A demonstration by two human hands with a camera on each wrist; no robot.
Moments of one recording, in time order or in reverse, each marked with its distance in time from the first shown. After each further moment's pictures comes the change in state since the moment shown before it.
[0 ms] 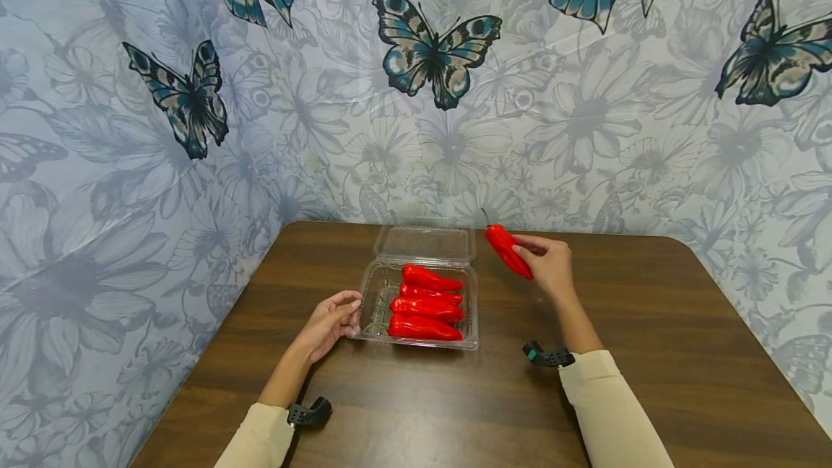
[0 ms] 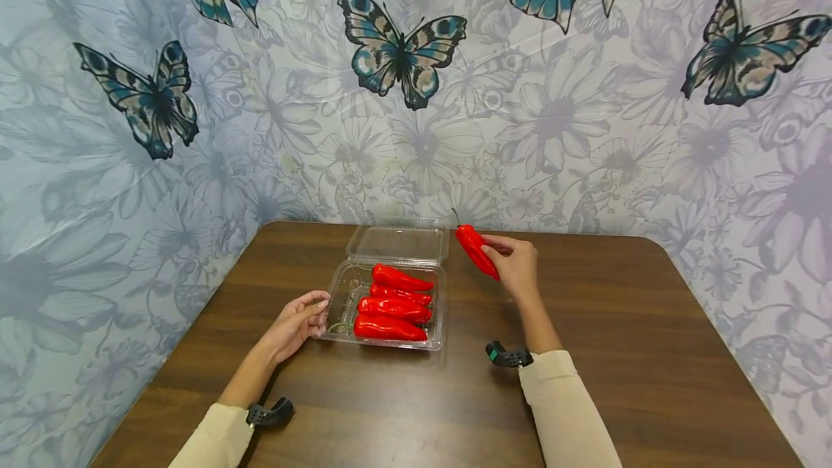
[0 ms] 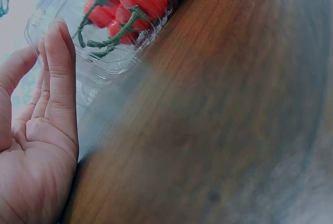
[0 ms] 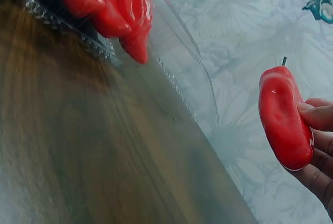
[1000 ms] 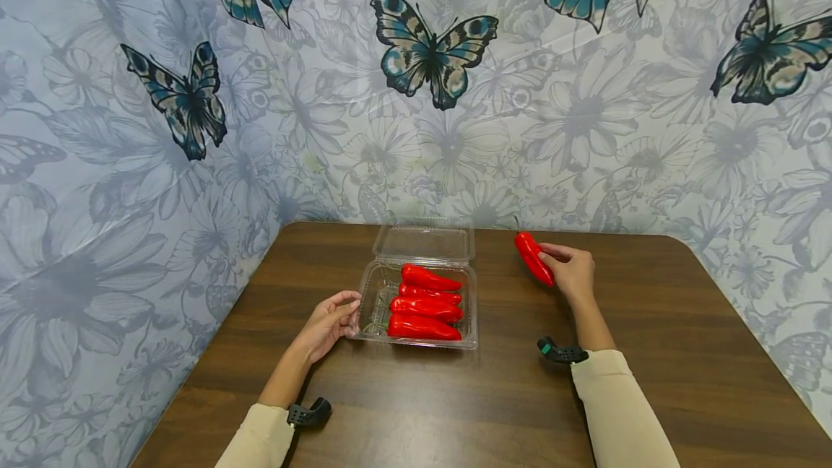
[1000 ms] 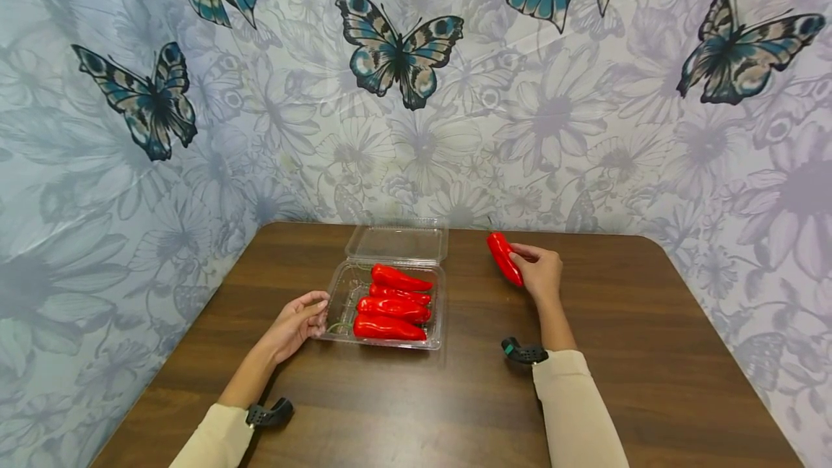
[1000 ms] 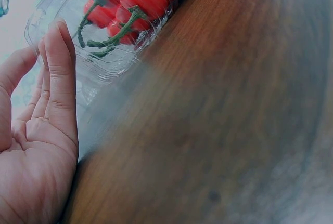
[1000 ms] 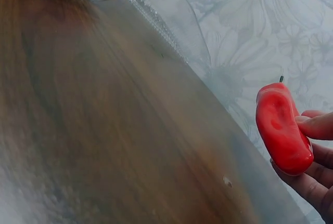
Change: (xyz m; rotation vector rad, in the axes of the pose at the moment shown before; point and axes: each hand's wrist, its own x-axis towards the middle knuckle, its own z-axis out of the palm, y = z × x) left_hand 0.000 0.000 0.001 0.013 0.038 -0.018; right_hand 0.000 0.048 -0.031 -0.121 0.086 0.181
